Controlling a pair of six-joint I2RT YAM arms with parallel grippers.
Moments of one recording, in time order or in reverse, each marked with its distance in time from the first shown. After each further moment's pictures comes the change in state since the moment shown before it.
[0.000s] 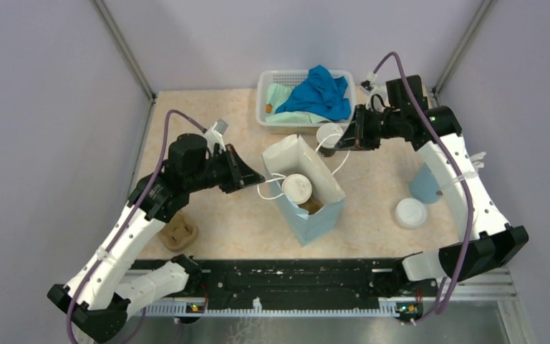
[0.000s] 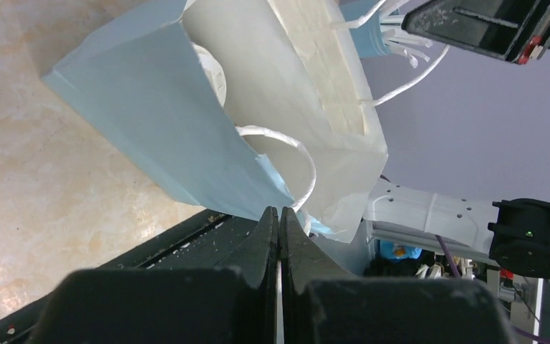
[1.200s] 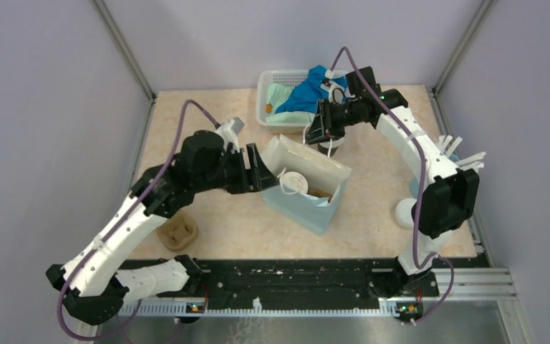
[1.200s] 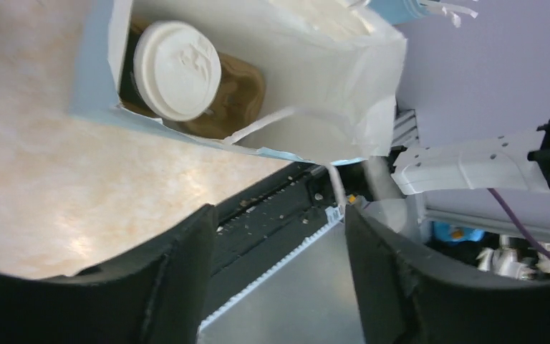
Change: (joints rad) left arm -0.194 0.070 0.073 -0.103 -0.147 0.052; right arm 0.066 0.364 0.077 0.212 -0.204 -0.039
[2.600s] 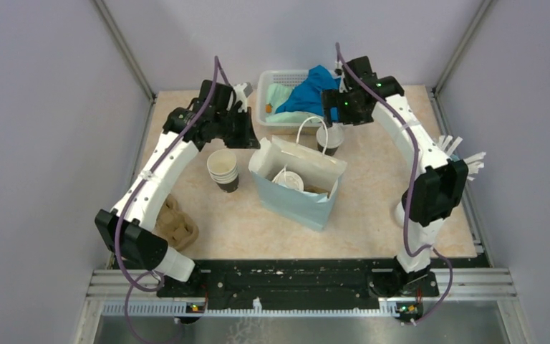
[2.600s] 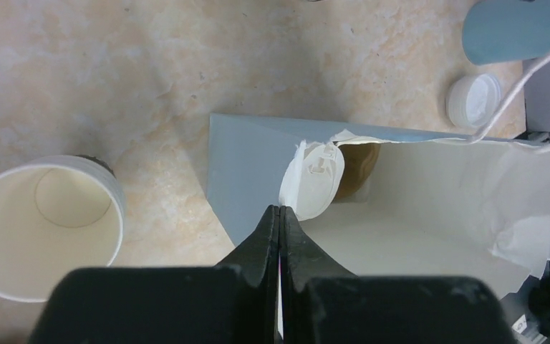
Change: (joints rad) left arm 0.352 0.478 0.391 -0.134 0.121 0.471; right arm -0.035 0.126 0.252 -0.194 0.743 -0.185
